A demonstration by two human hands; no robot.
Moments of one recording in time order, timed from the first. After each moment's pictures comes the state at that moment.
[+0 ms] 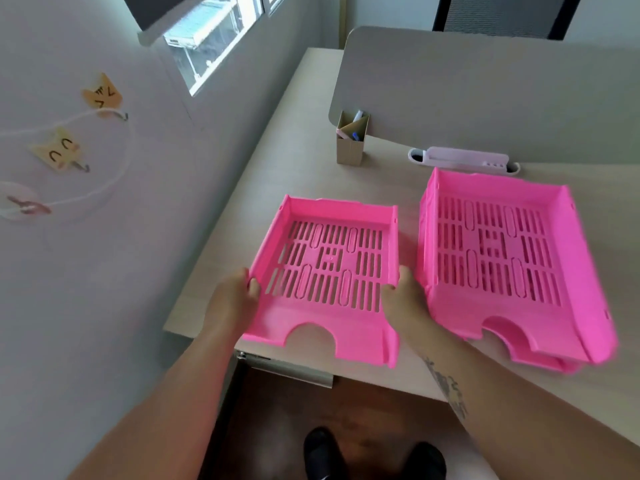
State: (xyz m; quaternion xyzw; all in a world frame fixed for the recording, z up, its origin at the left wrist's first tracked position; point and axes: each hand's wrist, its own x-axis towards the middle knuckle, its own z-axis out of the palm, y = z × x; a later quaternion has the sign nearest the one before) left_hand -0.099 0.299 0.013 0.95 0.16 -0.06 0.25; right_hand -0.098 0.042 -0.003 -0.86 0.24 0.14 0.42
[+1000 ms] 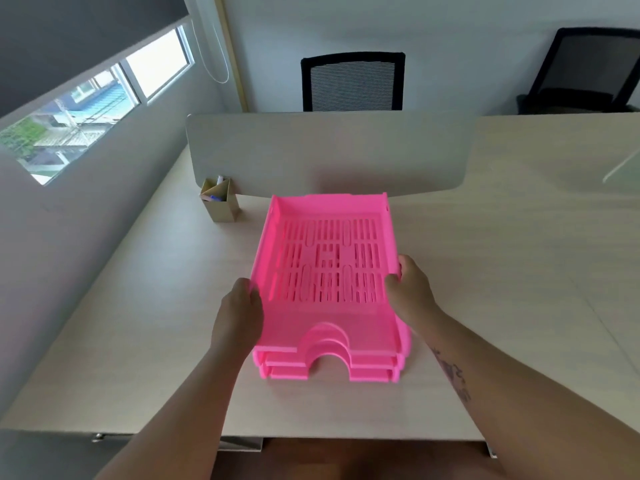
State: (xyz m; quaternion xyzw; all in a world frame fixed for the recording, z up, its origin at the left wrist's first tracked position) left_hand -0.089 0.007 0.057 0.94 0.07 -0.01 0.33; right_hand -0.113 -0.256 0.069 -0.85 0.21 0.00 0.48
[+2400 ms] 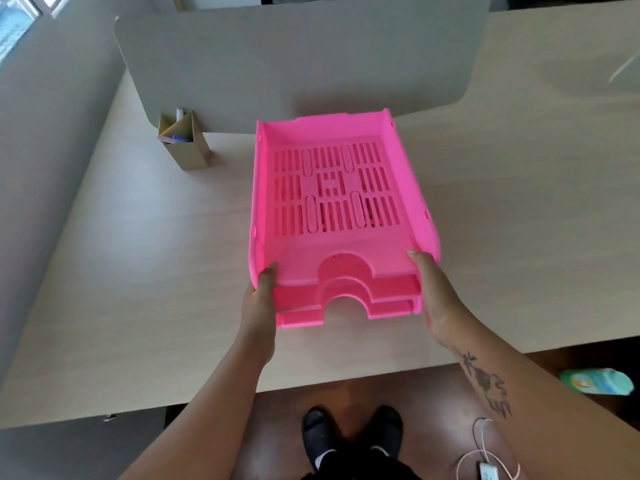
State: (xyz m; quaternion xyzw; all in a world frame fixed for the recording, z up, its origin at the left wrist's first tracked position) left_hand -0.117 0.019 -0.014 0.66 0.16 -0.21 0.71; right_hand -0.178 -0.228 -0.010 -0.62 0.37 0.05 0.69
